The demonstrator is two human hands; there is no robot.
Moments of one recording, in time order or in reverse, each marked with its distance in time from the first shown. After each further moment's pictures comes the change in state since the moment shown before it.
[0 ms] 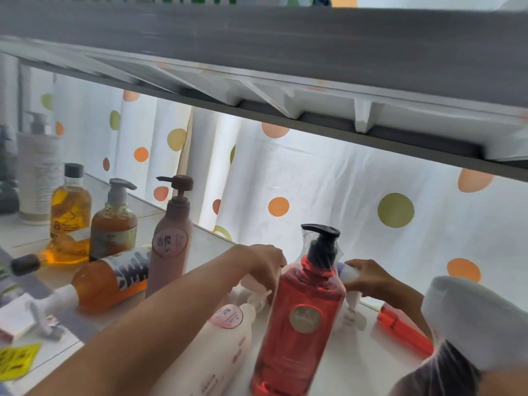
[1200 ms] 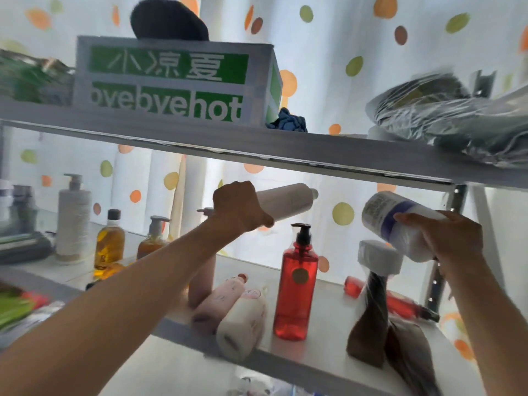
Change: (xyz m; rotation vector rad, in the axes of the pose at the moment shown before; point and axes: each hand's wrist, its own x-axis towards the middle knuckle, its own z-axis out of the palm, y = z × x) left_hand -0.229 0.038 -0.088 0.193 0.967 -0.152; right_hand -0.302 -0.170 -0.074 0.415 1.046 0.096
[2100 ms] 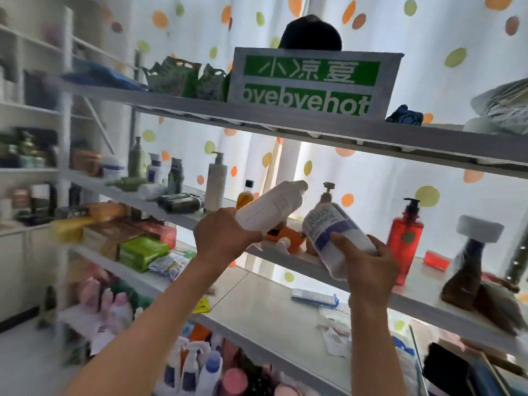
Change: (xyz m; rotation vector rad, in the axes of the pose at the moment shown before) left_hand -0.231 -0.284 -0.112 -0.221 0.040 -0.341; right_hand -0.389 -0.084 0.147 0.386 -0.143 0.164
